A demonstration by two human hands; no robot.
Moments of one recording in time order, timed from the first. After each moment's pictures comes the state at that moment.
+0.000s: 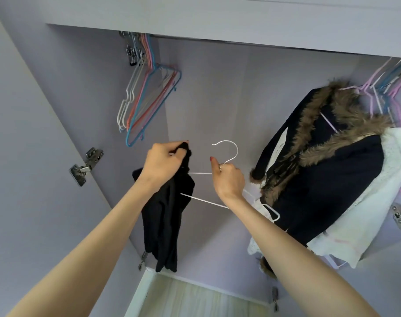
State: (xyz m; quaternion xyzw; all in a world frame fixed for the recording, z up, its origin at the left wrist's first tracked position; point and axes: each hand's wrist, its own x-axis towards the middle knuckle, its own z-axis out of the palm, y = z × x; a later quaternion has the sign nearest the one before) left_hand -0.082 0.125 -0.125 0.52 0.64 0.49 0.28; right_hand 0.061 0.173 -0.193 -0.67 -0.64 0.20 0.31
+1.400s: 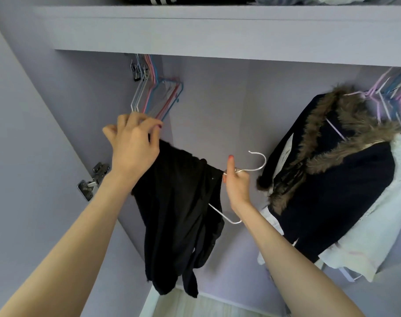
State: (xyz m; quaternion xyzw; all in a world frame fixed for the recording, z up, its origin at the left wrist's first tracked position) left_hand -0.132 0.141 -0.084 0.62 0.69 0.34 -0.17; right_hand 0.061 0.183 -0.183 -0.56 -0.44 0.45 0.54
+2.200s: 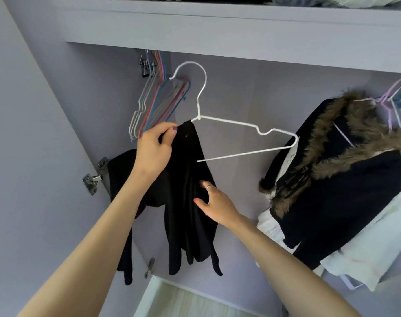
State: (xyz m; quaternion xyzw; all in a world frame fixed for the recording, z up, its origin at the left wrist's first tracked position) left_hand -0.111 0.136 -0.089 0.58 0.62 0.52 0.11; right_hand 0.046 0.166 -0.221 -0.50 -0.81 0.29 0.14
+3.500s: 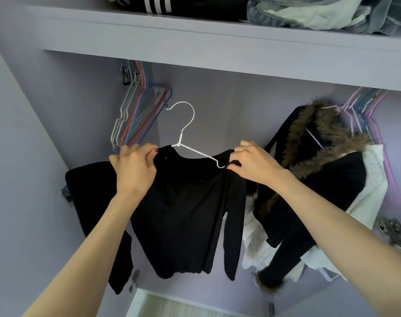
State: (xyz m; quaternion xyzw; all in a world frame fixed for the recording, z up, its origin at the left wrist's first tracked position) left_hand -0.118 0.137 -0.120 0.57 0.73 0.37 -0.06; right_hand 0.138 0.218 -0.104 -0.40 -0.90 -0.08 0.11
